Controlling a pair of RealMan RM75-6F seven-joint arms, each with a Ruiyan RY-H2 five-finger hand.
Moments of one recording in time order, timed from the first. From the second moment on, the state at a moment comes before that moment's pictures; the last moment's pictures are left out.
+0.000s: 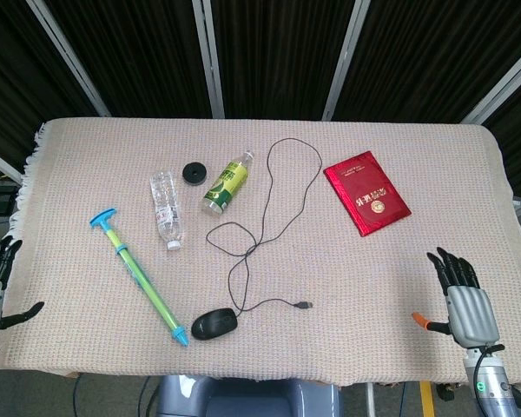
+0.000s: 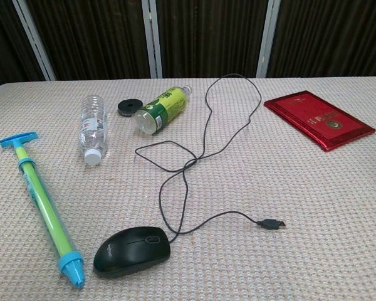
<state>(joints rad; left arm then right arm) -0.06 -1.14 -0.05 -1.63 1.47 1.51 0.08 0.12 -1.19 0.06 -1.74 -1.43 1.39 -0.09</state>
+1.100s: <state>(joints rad) -0.06 -1.14 -0.05 -1.63 1.45 1.50 0.07 0.47 -1.46 0.16 -1.87 -1.03 1.02 -0.37</state>
